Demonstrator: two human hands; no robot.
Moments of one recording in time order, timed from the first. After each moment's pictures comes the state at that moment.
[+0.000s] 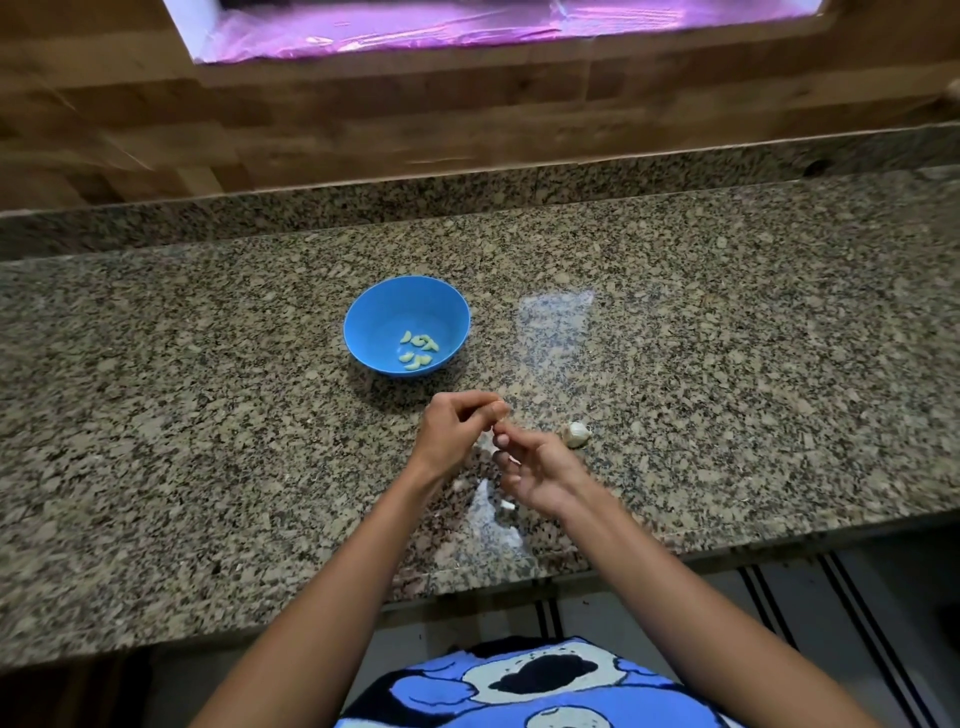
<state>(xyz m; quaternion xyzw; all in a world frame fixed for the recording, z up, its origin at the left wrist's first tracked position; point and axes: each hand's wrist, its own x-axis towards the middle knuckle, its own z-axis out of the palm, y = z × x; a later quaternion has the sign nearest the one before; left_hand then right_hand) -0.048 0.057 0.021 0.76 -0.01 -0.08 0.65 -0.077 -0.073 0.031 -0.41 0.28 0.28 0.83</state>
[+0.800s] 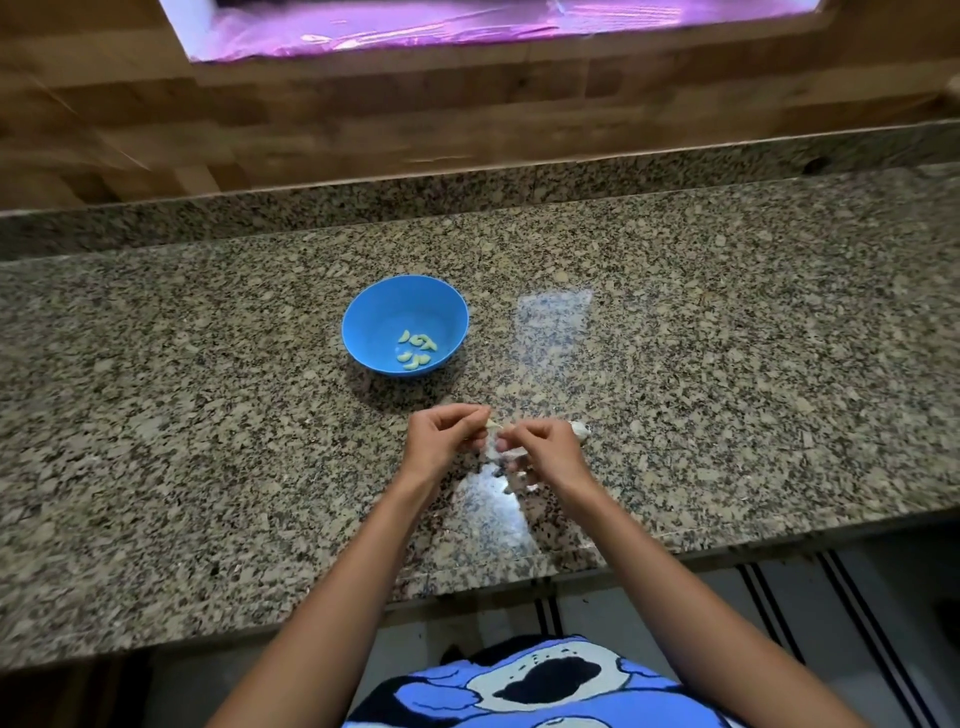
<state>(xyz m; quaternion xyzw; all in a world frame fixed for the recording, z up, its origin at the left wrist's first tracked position) -0.055 0.063 0.009 0.67 0.12 -0.11 0.73 -0.075 -0.084 0.024 -0.71 0.15 0.15 0.67</state>
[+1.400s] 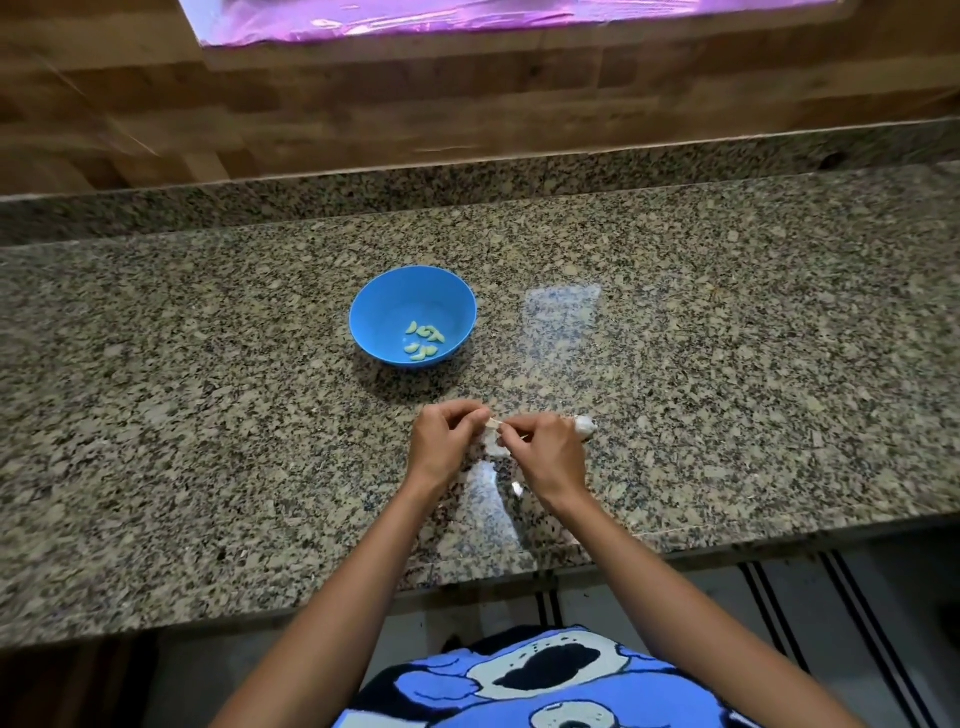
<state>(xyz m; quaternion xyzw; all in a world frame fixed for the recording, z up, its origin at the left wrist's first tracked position) -0.061 0.063 0.001 0.80 0.06 -0.03 0.60 -0.076 -0.069 0.011 -0.90 0.05 0.02 0.42</state>
